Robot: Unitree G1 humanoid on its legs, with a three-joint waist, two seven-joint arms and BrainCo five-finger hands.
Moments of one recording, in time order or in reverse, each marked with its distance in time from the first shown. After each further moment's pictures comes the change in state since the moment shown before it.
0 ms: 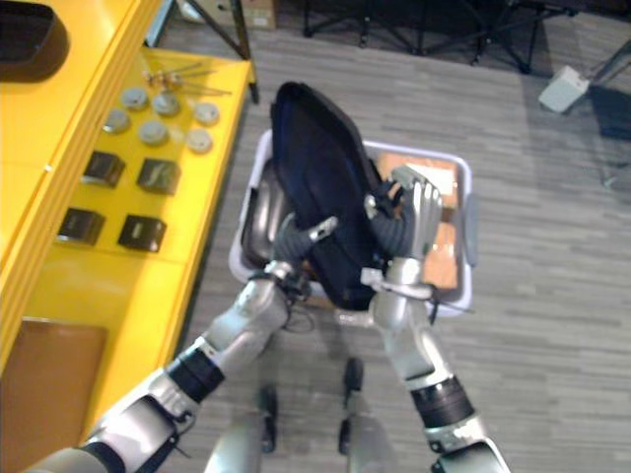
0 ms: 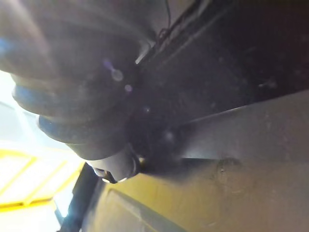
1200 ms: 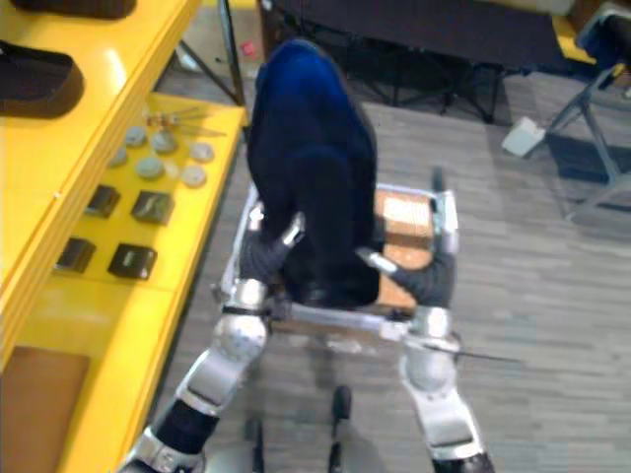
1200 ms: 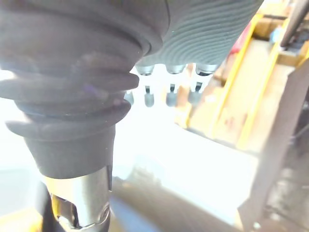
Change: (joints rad) left arm 0.414 -0.136 0.391 -0.334 1.148 -0.038 0.101; right arm 0.431 0.055 -0.282 -0.387 0.633 -0.378 0.388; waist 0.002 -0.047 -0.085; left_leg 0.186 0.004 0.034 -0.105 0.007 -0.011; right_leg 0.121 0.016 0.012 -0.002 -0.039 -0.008
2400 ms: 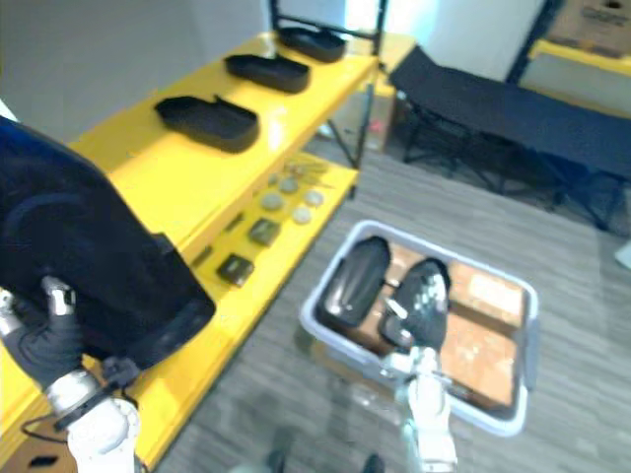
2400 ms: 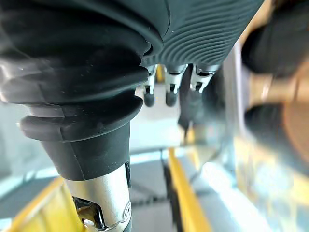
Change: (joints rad) left arm 0.465 -0.134 0.535 -0.432 0.116 -0.047 0.173; right arm -0.011 0.158 0.032 0.510 0.195 0.015 0.142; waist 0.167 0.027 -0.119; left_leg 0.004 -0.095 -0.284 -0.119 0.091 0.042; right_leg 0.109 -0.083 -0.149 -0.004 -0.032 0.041
